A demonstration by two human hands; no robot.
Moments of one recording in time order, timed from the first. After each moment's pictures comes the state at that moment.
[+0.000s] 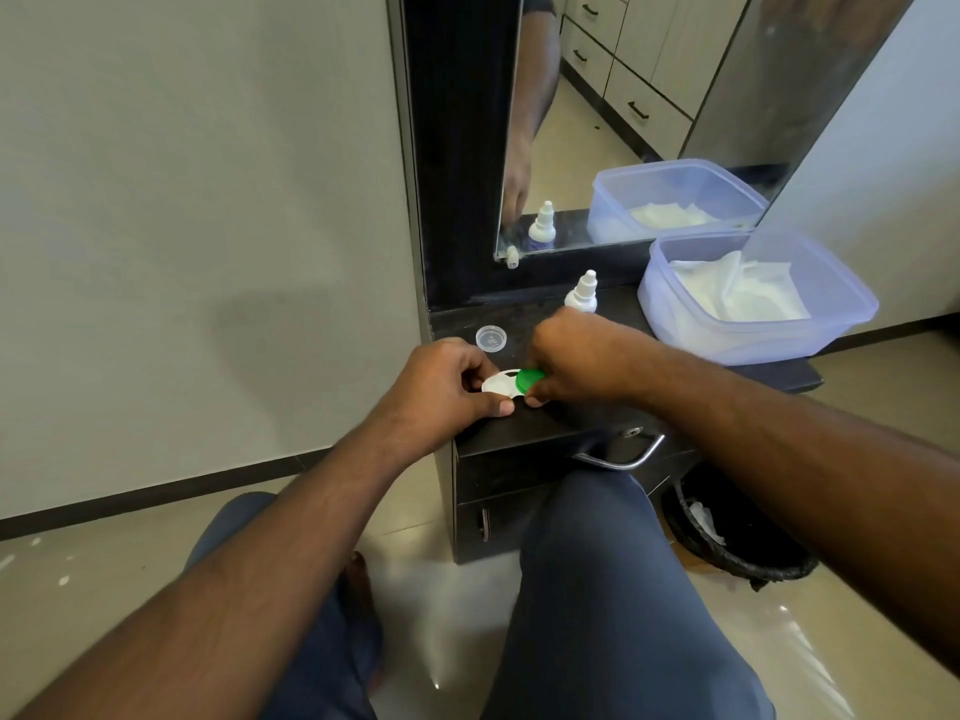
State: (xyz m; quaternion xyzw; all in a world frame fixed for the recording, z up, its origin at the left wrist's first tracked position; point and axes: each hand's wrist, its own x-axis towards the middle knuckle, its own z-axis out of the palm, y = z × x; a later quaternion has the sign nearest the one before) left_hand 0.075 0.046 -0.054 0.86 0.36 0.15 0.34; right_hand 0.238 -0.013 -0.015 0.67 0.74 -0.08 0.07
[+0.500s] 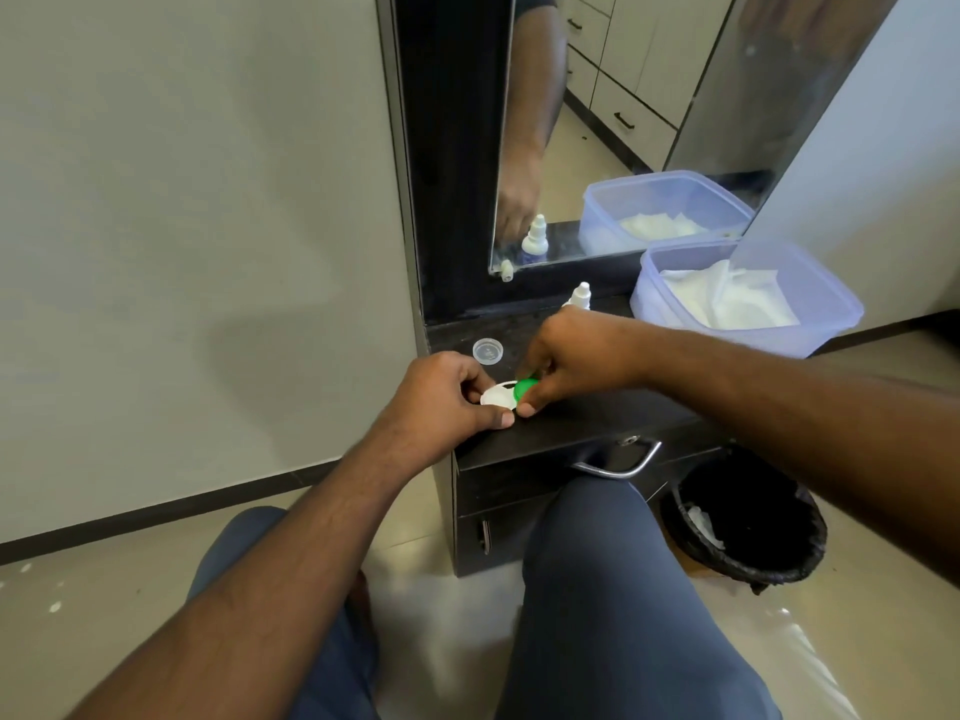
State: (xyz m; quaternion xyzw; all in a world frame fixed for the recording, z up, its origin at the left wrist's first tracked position) left_hand 0.075 0.046 -0.051 0.84 0.37 0.13 0.36; right_hand 0.250 -0.006 -0.002 0.66 0.74 -0.16 0.05
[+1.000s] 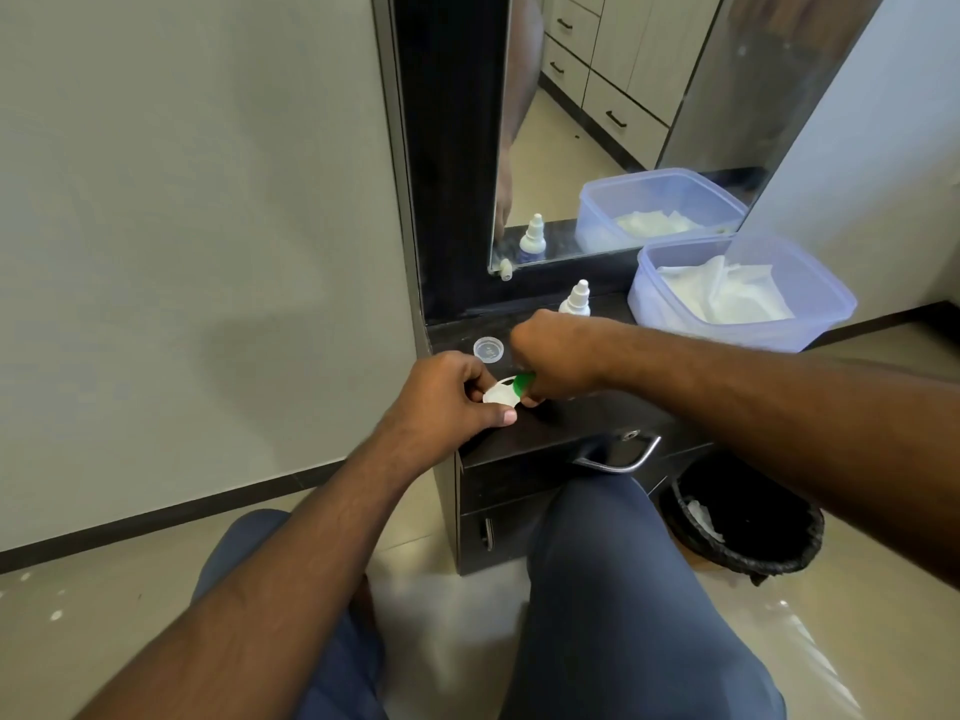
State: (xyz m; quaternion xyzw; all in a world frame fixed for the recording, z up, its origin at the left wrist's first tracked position) left_hand 0.073 0.044 -0.051 0.85 0.36 0.13 0.36; right_hand 0.221 0.002 0.000 0.69 0.70 -0.11 0.14
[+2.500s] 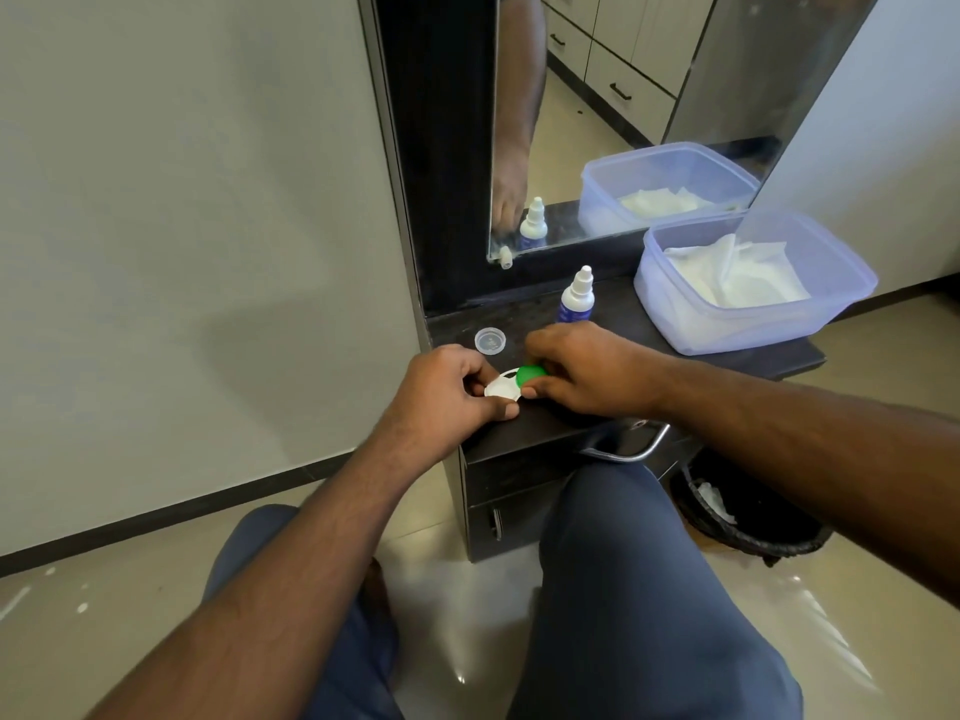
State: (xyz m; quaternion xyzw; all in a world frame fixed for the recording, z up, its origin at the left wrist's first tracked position) left_hand 0.075 0.046 -0.054 0.84 0.36 0.16 0.36; right_hand 0.246 -0.027 -0.033 0.67 0.71 -0.17 -0.08
